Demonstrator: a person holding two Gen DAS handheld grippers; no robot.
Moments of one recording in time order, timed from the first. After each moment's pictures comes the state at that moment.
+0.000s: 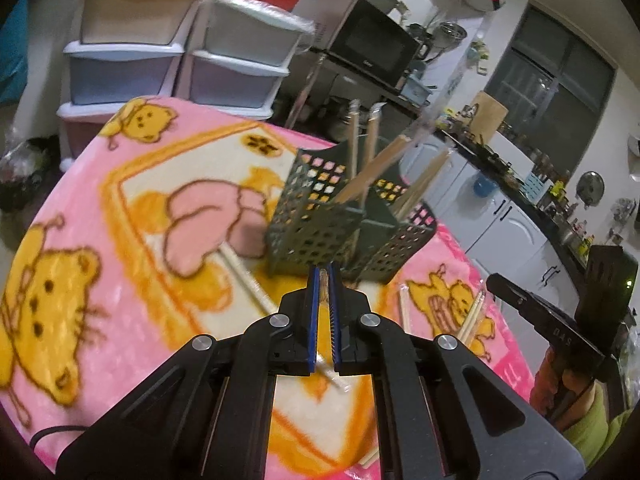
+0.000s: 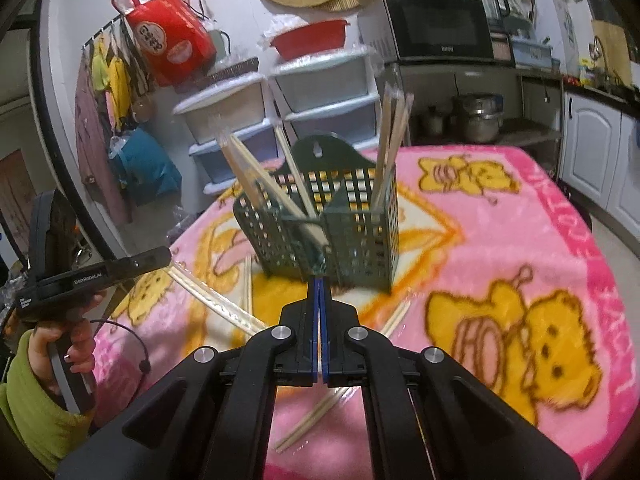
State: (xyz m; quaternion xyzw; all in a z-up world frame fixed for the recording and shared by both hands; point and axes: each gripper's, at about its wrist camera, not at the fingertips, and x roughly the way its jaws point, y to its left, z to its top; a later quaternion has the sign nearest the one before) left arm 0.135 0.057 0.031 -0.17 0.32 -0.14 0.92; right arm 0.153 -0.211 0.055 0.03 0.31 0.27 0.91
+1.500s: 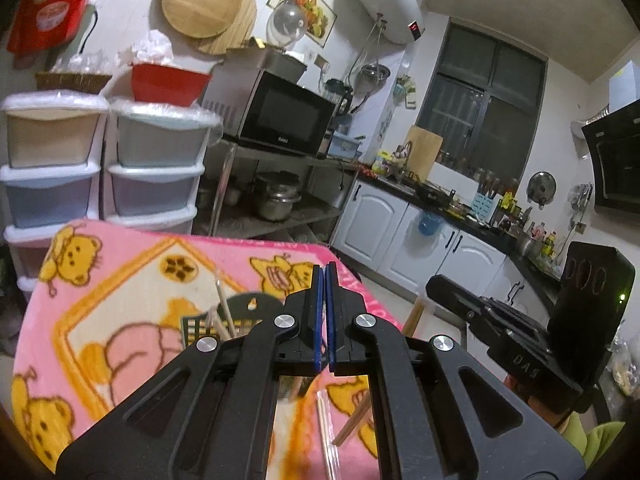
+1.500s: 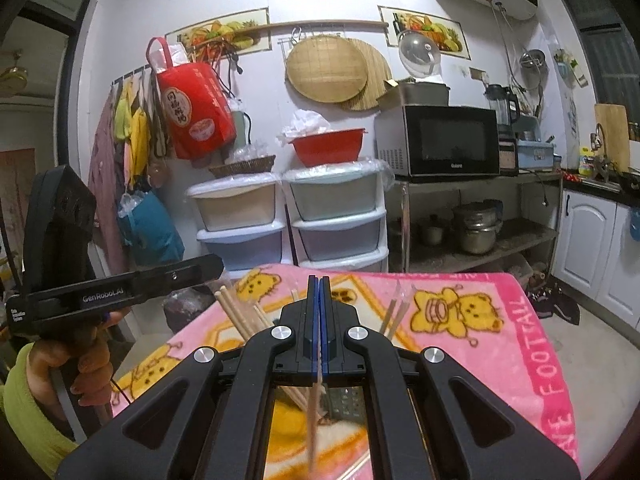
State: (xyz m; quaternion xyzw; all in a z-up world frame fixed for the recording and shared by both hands) left arm 0.171 0.000 0.164 -0.13 0.19 -0.22 0.95; right arm 0.169 -0.204 0.171 0.02 0.15 0.27 0.95
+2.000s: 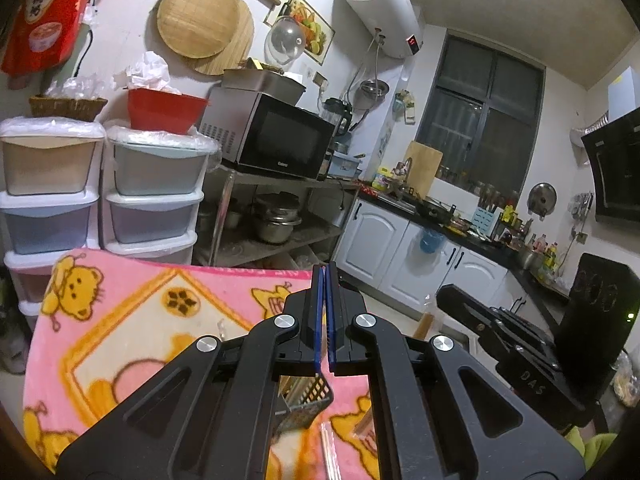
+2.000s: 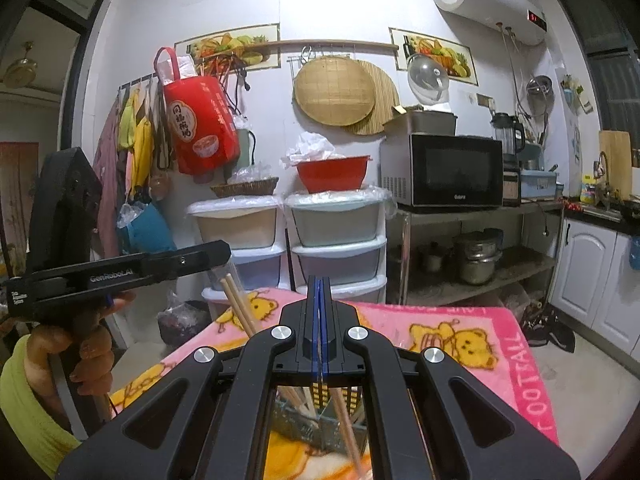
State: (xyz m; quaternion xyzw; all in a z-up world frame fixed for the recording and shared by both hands) left arm 0.196 0.007 0.198 -0.13 0.17 -0.22 0.95; right arm 0.179 -0.197 0.203 0.00 0.11 0.27 0.96
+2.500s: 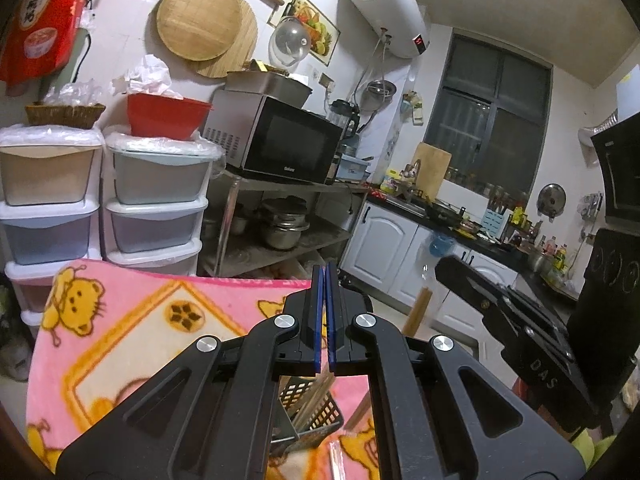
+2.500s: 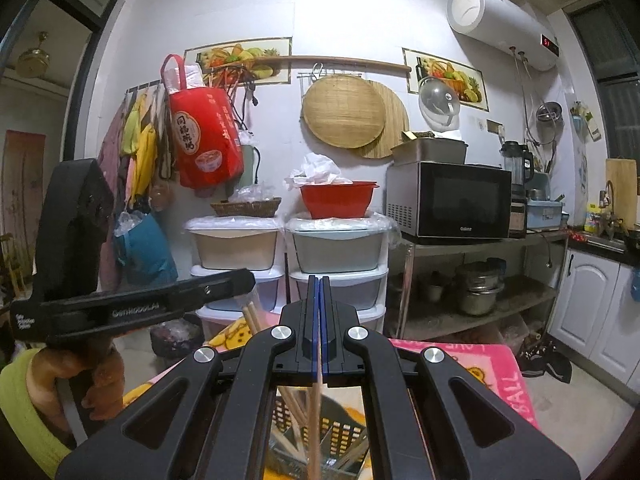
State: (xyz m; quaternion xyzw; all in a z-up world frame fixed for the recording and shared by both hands) left arm 0.226 -0.002 0.203 -0.12 0.17 -0.20 0.96; right arm 0.214 -0.182 0.226 -0.02 0.08 0.27 0.96
